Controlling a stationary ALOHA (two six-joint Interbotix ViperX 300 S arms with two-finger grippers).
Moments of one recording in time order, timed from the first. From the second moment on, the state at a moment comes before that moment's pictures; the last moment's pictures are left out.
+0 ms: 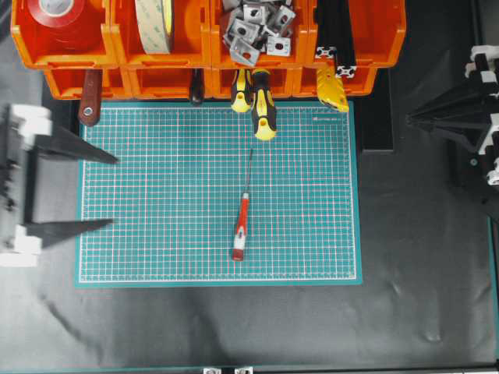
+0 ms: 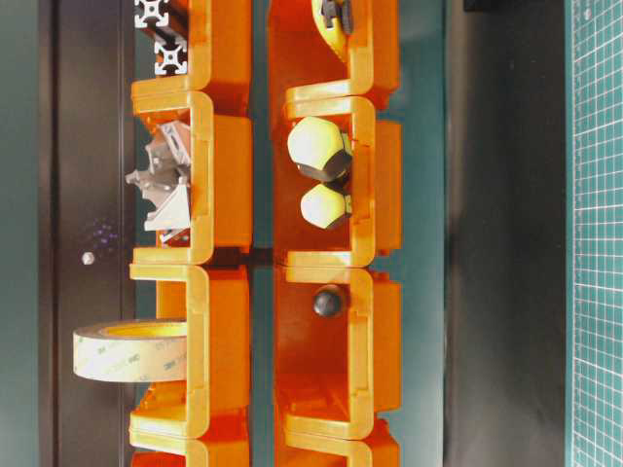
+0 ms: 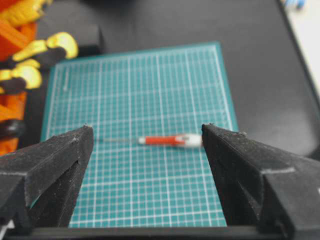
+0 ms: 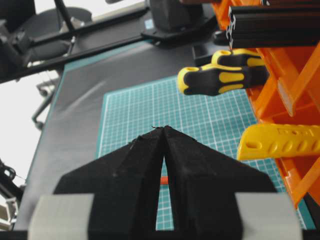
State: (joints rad) left arm -0.48 -0.67 0.78 1.00 0.51 -1.03; right arm 0.02 -1.16 1.20 0.00 0.14 0.26
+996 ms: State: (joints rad) left arm -0.46 -0.96 0.91 1.00 0.51 -1.06; right arm 0.02 -1.16 1.20 0.00 0.11 0.26
